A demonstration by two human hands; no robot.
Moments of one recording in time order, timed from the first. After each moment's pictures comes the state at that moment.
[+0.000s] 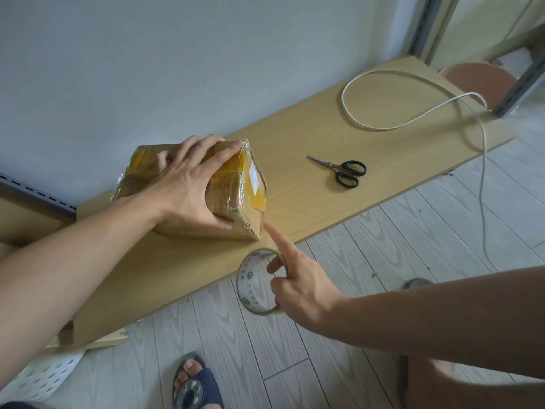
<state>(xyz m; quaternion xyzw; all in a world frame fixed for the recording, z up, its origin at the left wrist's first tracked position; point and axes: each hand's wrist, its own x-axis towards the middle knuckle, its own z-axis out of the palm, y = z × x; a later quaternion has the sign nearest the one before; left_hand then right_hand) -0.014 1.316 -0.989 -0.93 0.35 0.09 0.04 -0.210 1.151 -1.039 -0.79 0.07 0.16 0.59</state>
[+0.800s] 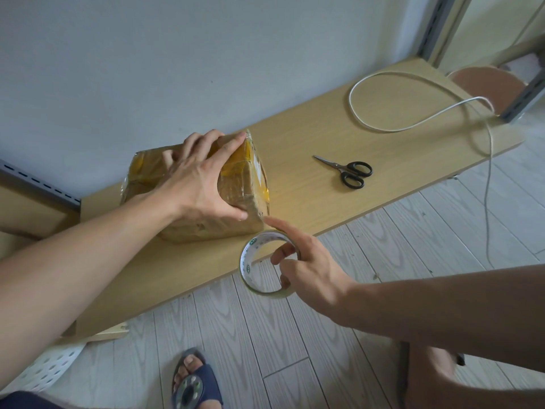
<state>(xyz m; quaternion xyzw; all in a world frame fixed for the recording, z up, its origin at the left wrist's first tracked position) -0.016 1.309 -0.997 -0.95 0.29 0.06 0.02 -0.197 1.141 -1.038 -0.74 0.10 0.14 0.65</state>
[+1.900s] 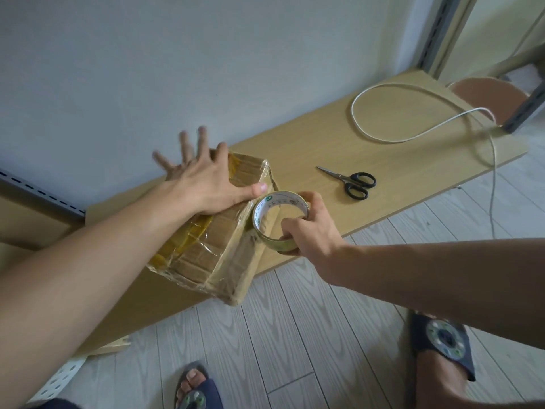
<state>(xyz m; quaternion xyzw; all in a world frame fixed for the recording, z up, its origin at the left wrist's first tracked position) -0.004 1.282 -0.980 -0.97 0.16 0.14 0.08 -0.134 1.132 -1.042 -0.62 0.25 0.10 0.74</state>
